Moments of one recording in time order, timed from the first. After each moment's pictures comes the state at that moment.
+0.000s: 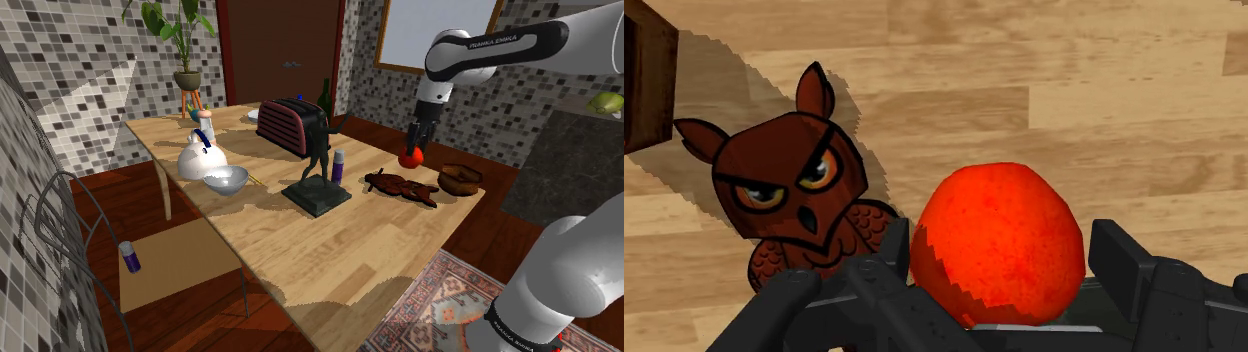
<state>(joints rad) -0.07 -0.34 -0.32 -2.18 0.00 1.77 -0.33</state>
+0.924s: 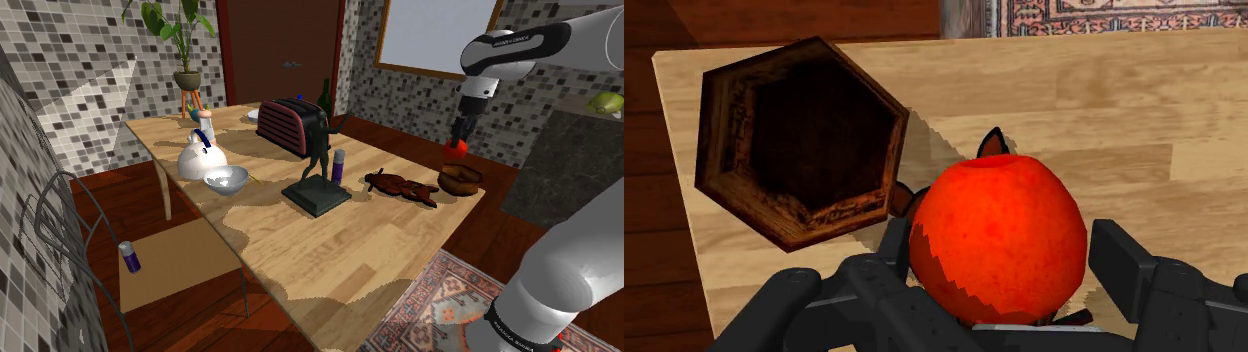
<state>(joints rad) -0.19 -0.22 -0.57 -2.01 -0.05 1.70 -0.69</state>
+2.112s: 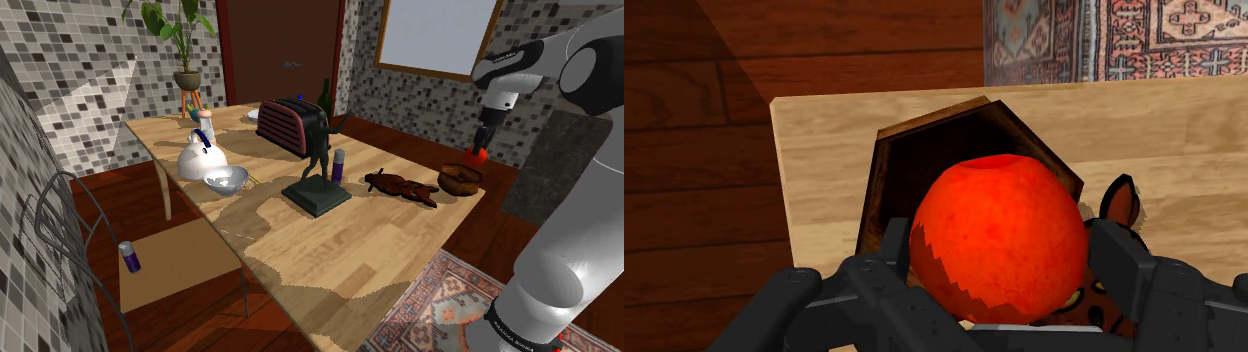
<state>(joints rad) -0.29 0.02 -0.74 -1.88 0.05 1.77 -1.00</state>
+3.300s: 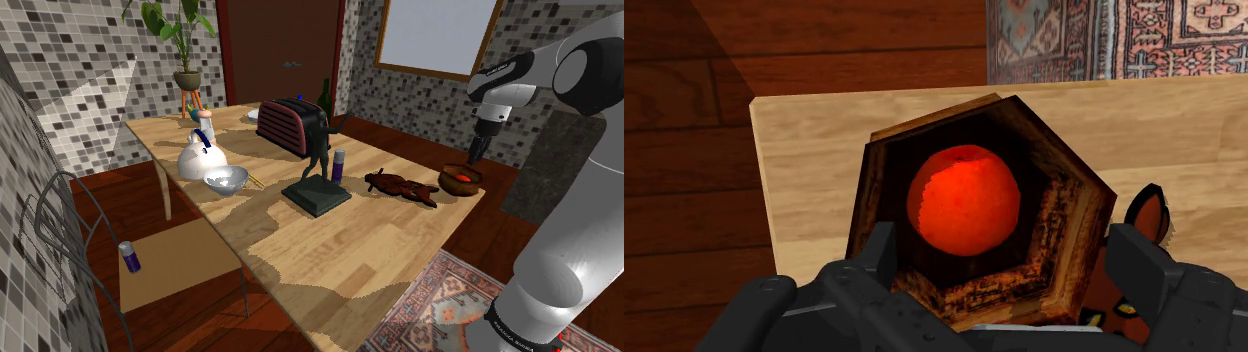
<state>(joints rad) -0.29 0.05 -0.74 -1.97 0.07 1.87 -1.01</state>
